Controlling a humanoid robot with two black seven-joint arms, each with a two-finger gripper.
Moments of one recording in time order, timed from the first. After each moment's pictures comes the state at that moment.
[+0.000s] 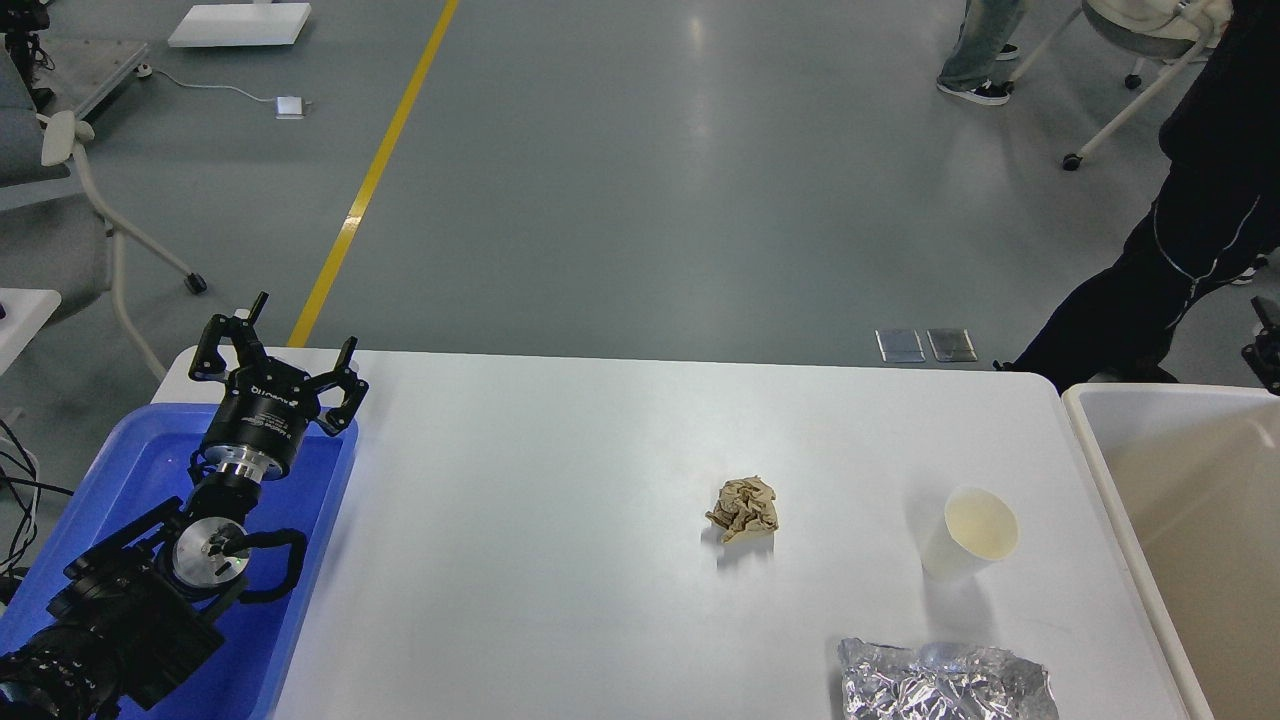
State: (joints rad) left arm -0.58 0.33 -0.75 -0.45 -0.16 -0.64 -0.52; right arm 0.67 -0.72 0.71 0.49 0.05 0.31 0.40
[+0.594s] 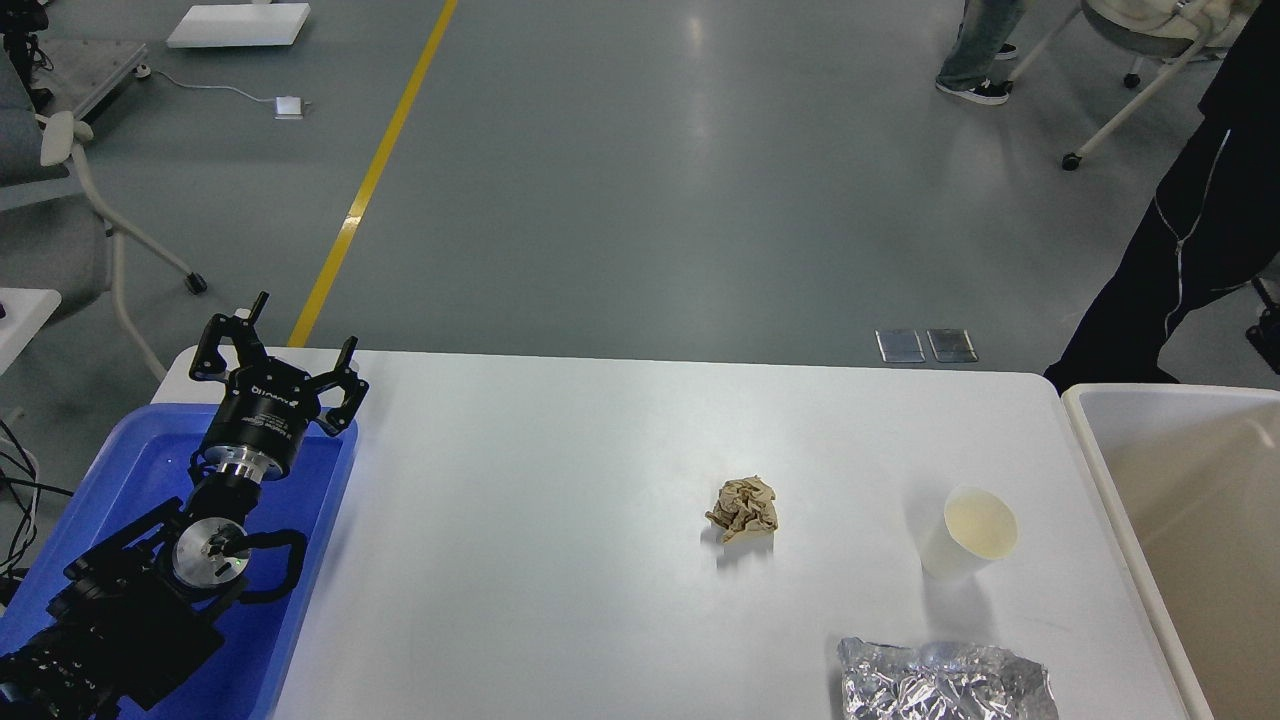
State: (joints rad) left arm -0.58 0.33 -0.75 -0.45 -0.16 -0.64 -0.52; right arm 0.73 -0.74 0.65 0.49 -0.04 0.31 0.39
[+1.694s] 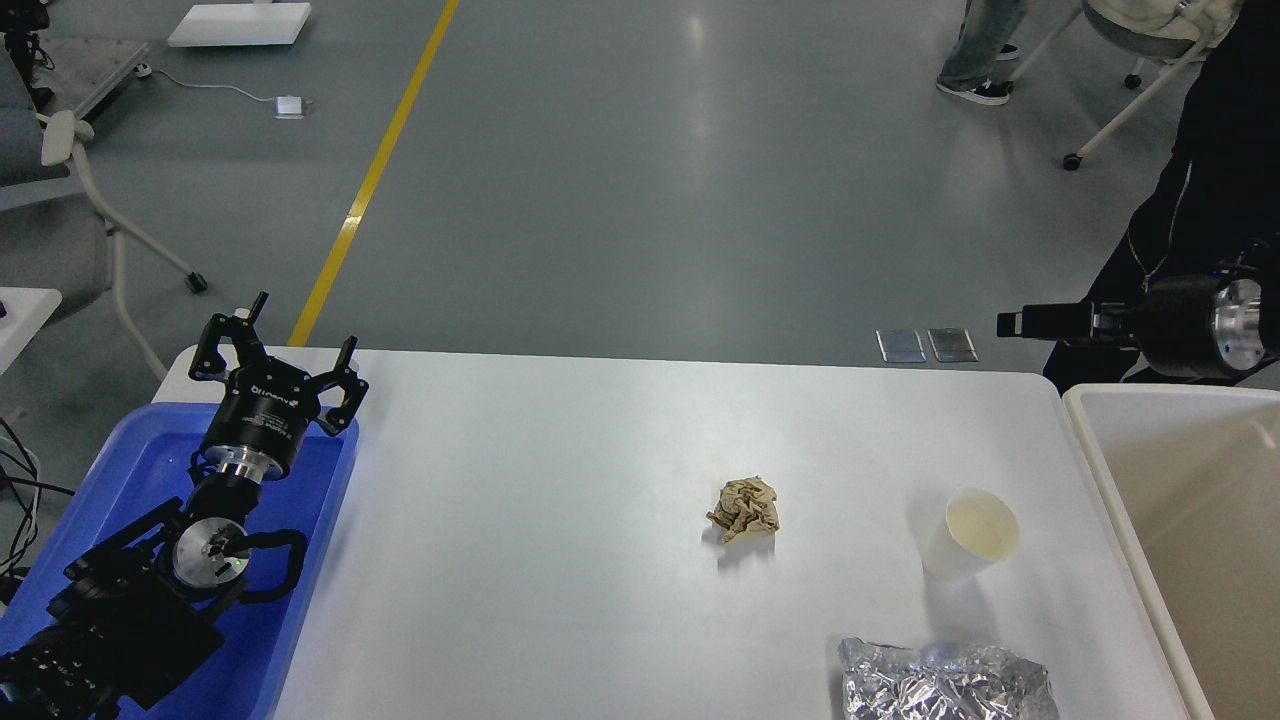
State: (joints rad) left arm -0.58 0.33 -0.75 -0.45 -0.16 -0.64 -0.52; right arm 1.36 -0.89 -0.28 1.05 -1.26 0.30 0.40
